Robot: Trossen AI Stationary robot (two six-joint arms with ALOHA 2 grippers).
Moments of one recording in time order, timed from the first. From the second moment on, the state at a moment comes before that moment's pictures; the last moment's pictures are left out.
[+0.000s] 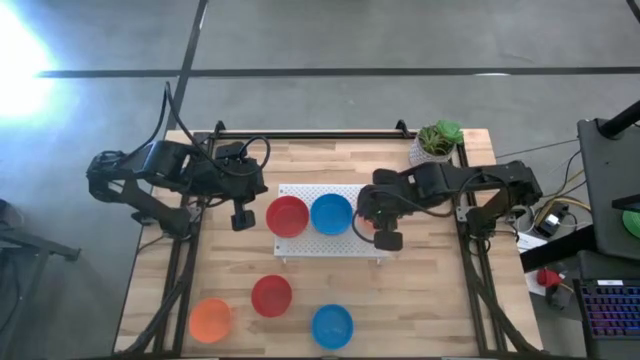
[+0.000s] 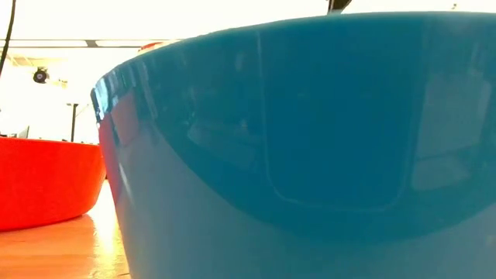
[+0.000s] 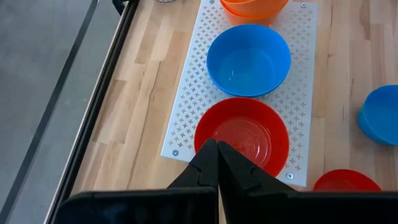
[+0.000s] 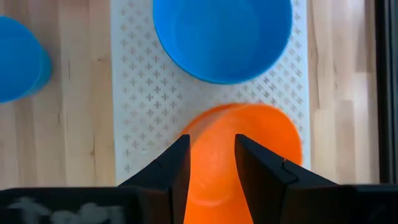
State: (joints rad) left arm -0.18 1.34 1.83 -1.38 -0.36 -0.22; right arm 0.16 1.64 1.80 -1.38 0.16 0.18
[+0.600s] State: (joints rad) left arm -0.18 1.34 1.83 -1.38 -0.34 -0.23; right arm 0.16 1.64 1.71 -1.31 0.16 0.18
